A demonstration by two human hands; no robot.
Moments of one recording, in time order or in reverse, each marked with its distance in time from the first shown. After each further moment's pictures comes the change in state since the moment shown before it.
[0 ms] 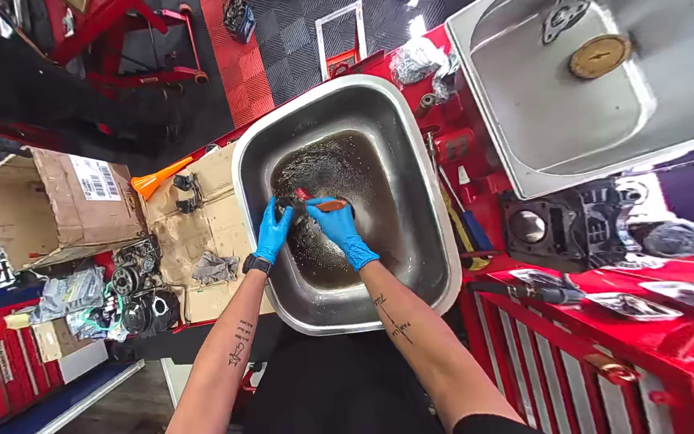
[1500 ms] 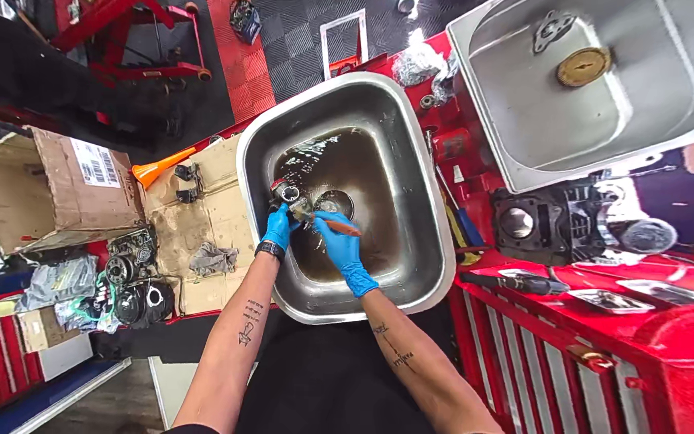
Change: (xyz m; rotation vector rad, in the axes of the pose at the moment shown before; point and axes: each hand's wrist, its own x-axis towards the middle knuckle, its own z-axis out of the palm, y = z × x) left_hand -0.005 0.021 0.027 -0.832 0.137 -0.543; right_hand -0.070 0.011 0.018 0.246 0.271 -0.191
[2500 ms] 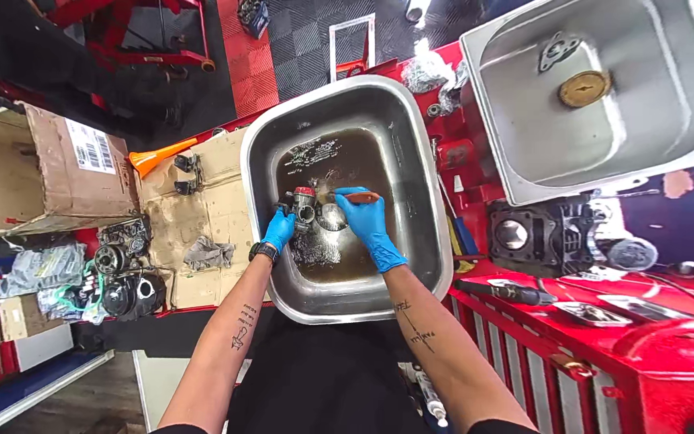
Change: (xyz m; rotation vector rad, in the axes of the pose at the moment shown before) left_hand 0.005 -0.003 -0.023 0.855 -0.157 0.223; right_hand 0.063 -0.027 -0.030 -0.306 -0.206 -0.011
